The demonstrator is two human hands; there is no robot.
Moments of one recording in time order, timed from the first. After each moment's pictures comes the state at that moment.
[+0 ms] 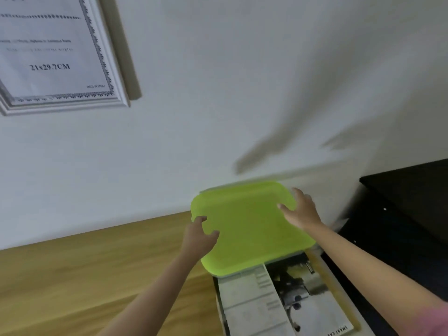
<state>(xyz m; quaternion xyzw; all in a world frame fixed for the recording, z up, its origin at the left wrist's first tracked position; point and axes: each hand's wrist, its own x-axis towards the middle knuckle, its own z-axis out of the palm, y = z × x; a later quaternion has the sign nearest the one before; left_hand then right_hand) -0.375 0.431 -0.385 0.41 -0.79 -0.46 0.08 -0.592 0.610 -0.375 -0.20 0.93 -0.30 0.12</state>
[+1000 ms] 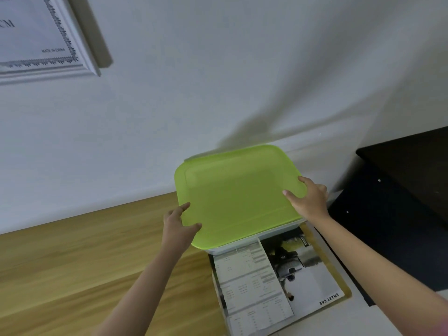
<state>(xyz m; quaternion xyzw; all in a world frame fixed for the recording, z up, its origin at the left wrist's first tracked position) -0.345 0.424 -0.415 0.43 -0.72 -0.53 0.14 -0.580 0.645 -0.398 -0.12 0.91 -0.37 0.09</state>
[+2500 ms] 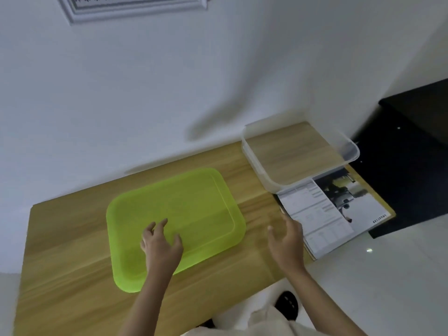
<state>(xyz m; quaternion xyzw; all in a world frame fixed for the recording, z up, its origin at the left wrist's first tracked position) -0.079 0.317 -0.462 0.50 -0.77 -0.37 0.10 -0.219 0.540 -0.468 -0.05 0.90 -0.43 0.09</state>
